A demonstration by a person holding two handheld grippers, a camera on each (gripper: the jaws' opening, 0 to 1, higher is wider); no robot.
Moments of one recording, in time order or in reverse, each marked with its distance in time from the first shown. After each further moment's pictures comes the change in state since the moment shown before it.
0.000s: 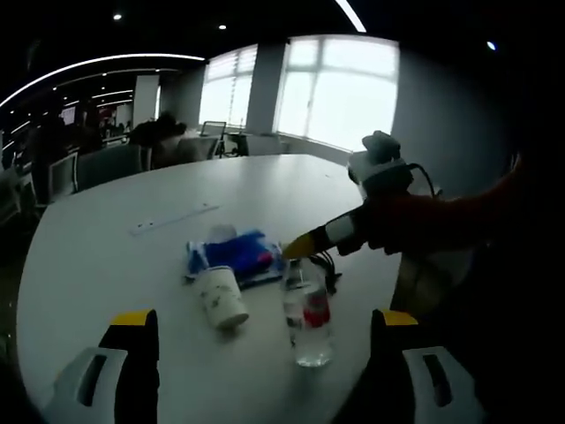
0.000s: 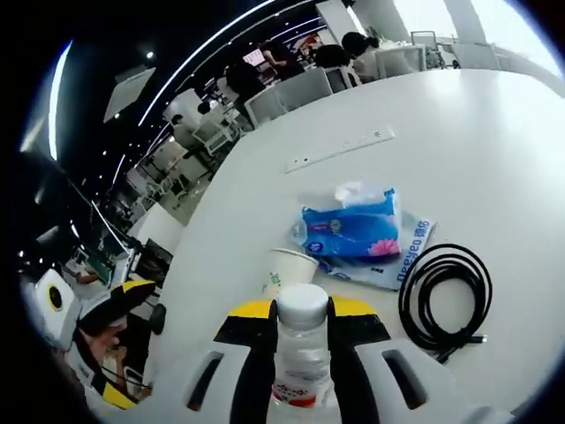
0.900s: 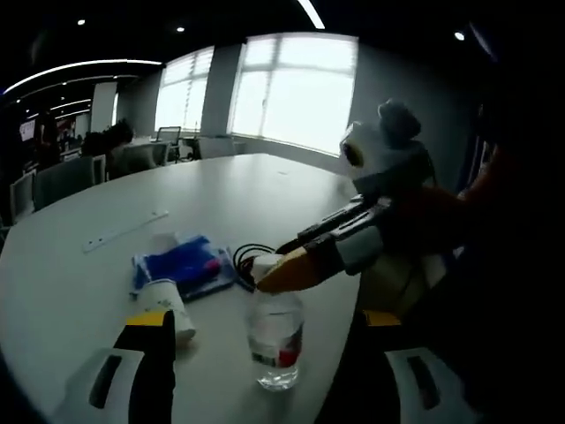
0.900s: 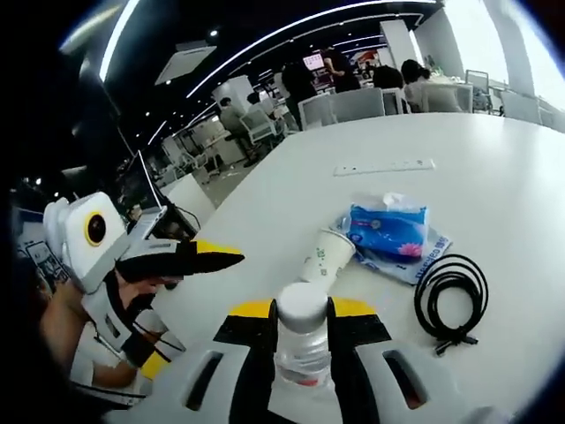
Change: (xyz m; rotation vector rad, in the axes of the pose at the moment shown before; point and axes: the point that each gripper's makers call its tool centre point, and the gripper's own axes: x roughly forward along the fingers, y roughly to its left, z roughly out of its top) left arm 0.026 -0.064 0.003 0.101 -0.017 -0.205; right arm -0.050 0.042 -0.031 -0.255 -0.027 0.116
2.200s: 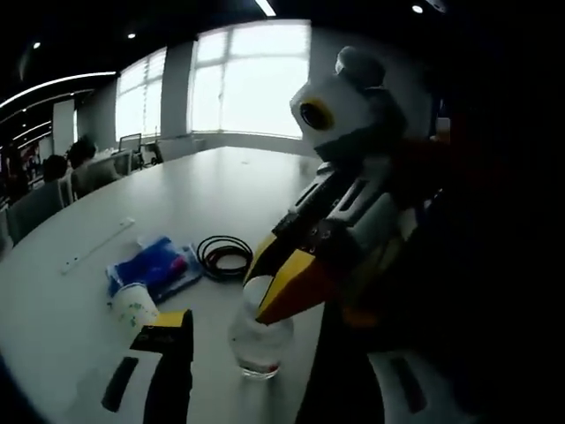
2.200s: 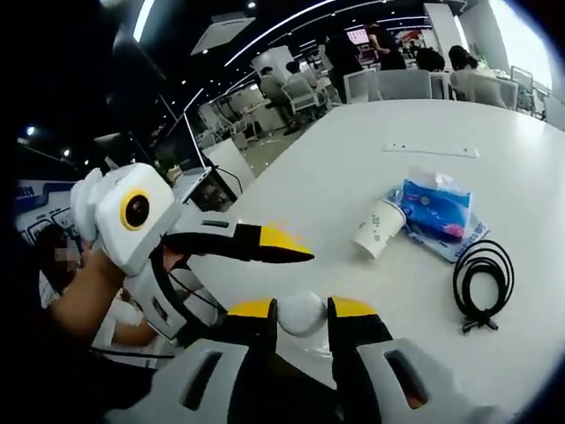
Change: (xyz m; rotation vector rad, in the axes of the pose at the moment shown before) left arm -0.010 -0.038 -0.019 0.140 0.062 -0.118; right arm -0.024 0.050 -0.027 -0.076 0.149 0.176
